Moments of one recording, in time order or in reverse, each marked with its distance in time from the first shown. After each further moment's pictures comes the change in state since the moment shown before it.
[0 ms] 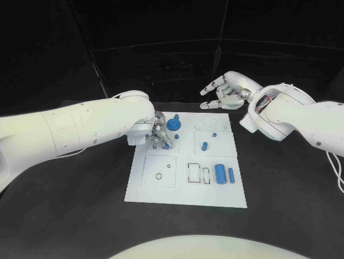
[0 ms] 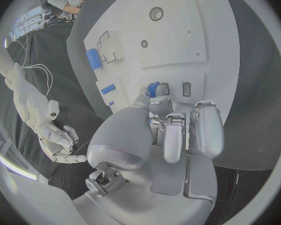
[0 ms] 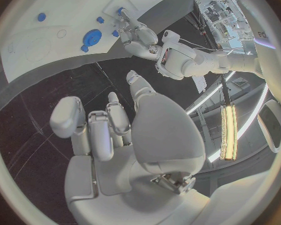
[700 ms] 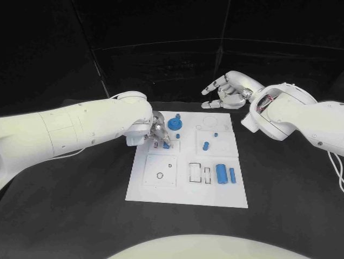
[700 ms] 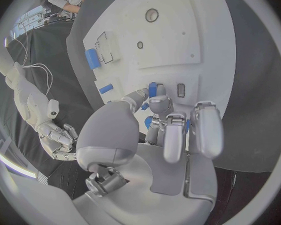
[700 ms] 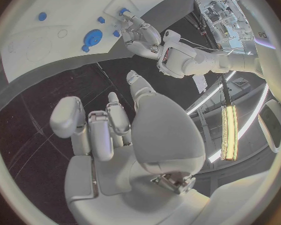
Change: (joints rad) left arm -0.005 -0.023 -0.002 0.012 0.002 -0.018 0.008; left_hand -0.229 -0.218 0.529 0.012 0.205 -0.006 0.008 0.010 0.042 0.009 0.001 -0.018 -0.009 0.000 0.000 0.000 0.000 0.000 0.000 0.000 0.004 0.020; right arm 0.000 0.003 0.000 -0.009 0.000 0.004 0.000; right_hand 0.000 0.000 -0.002 0.002 0.004 0.000 0.000 0.000 0.000 0.000 0.000 0.000 0.001 0.000 0.000 0.000 0.000 0.000 0.000 0.000 0.000 0.000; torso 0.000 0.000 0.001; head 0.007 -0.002
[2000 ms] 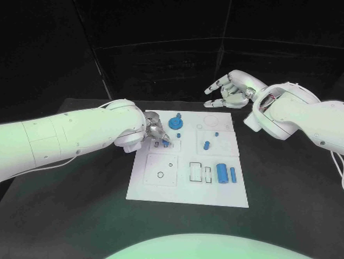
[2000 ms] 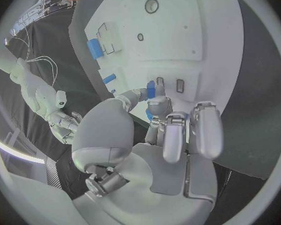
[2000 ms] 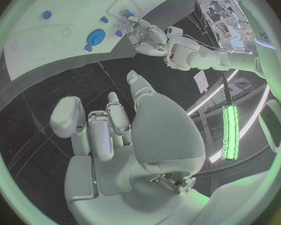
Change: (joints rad) left arm -0.032 -0.112 -0.002 0.123 -0.019 -0.227 0.067; left_hand -0.063 -0.072 0.091 0.019 0.171 0.007 -0.004 0.054 0.061 0.030 -0.009 0.007 0.016 0.000 0.000 0.000 0.000 0.000 0.000 0.000 0.008 0.016; right arm 0.000 -0.003 0.000 -0.011 0.000 0.003 0.000; right_hand 0.000 0.000 -0.003 0.003 0.000 0.000 0.000 0.005 0.000 0.000 0.000 0.000 0.000 0.000 0.000 0.000 0.001 0.000 0.000 0.000 0.000 -0.001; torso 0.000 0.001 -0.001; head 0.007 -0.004
